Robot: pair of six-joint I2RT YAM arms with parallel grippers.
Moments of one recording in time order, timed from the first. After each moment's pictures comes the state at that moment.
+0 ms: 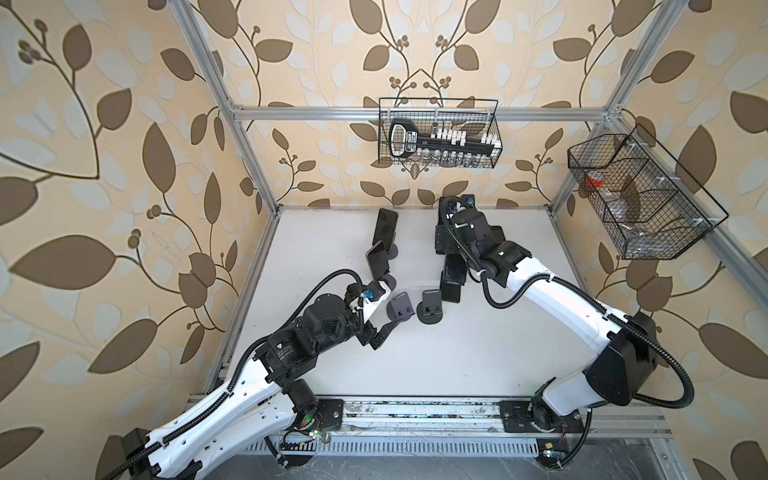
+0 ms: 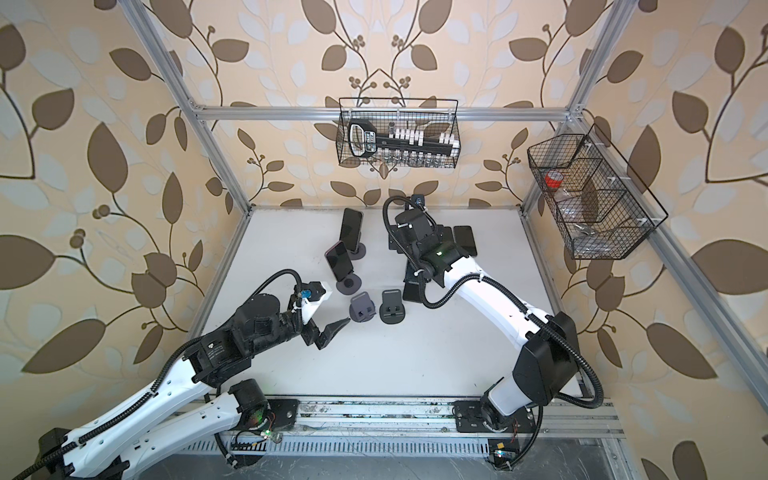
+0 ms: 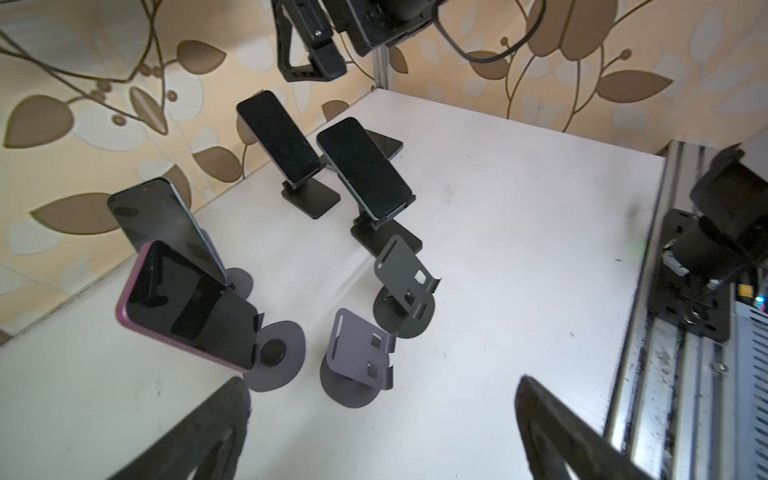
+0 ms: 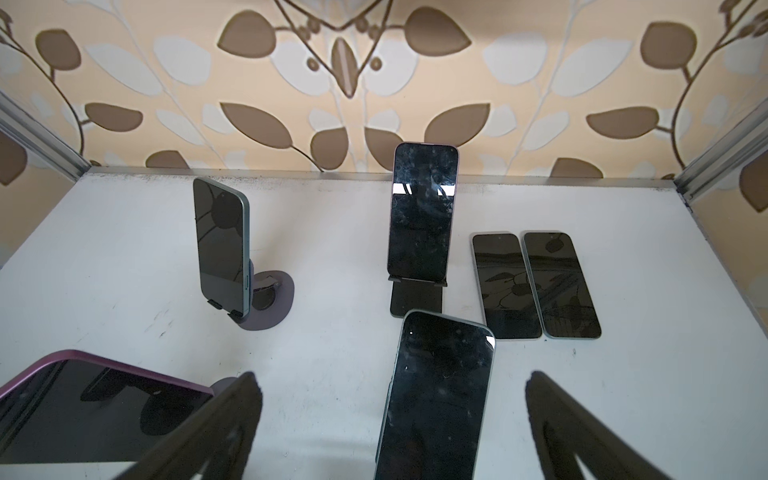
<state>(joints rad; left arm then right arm) -0.79 0.67 0.68 -0.38 0.09 0.13 0.61 1.54 1.39 -0.45 0.52 0.37</state>
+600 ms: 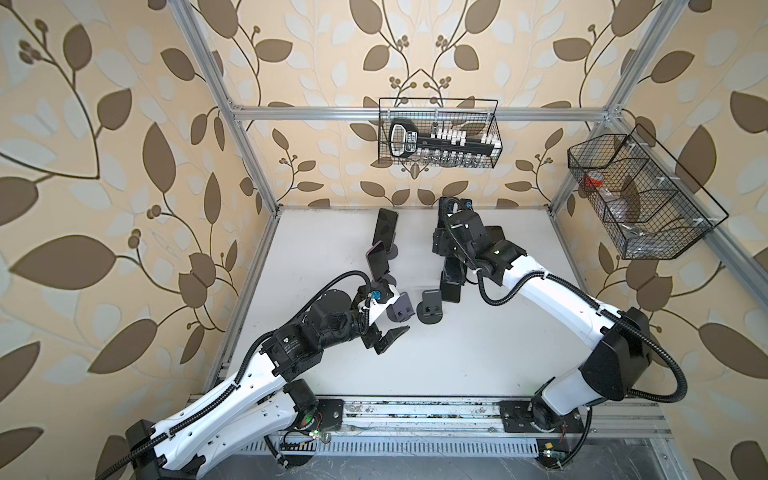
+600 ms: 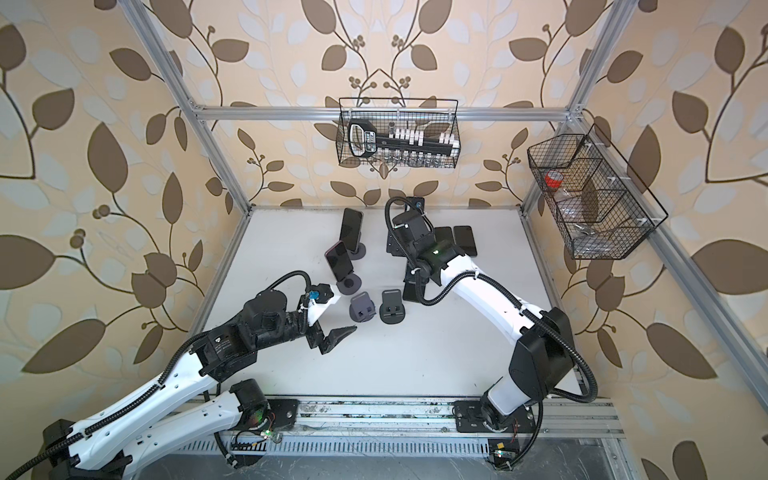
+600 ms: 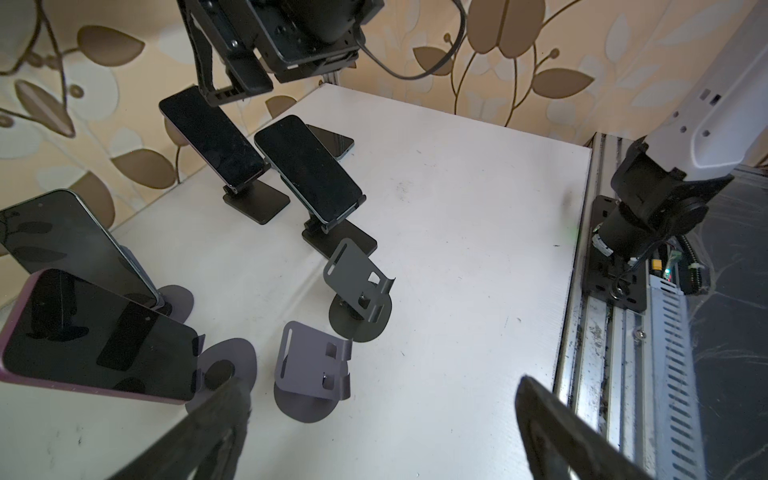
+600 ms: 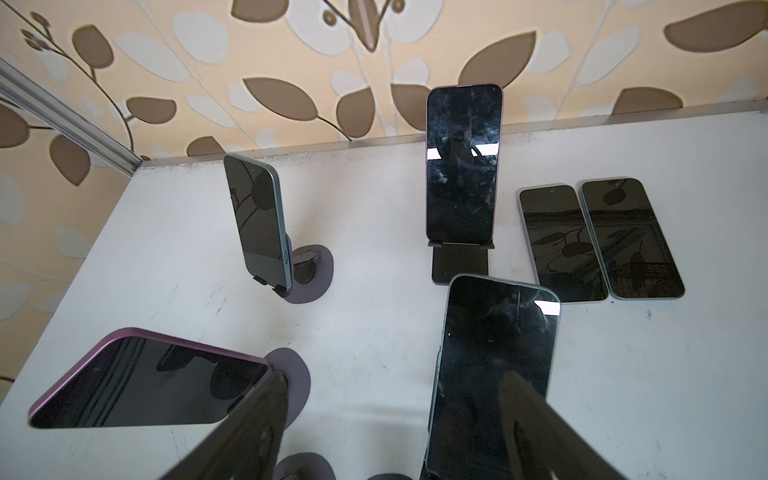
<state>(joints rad) -0.79 0.73 0.71 -0.37 0.21 0.12 0.61 1.59 1.41 -0.50 0.39 0.50</state>
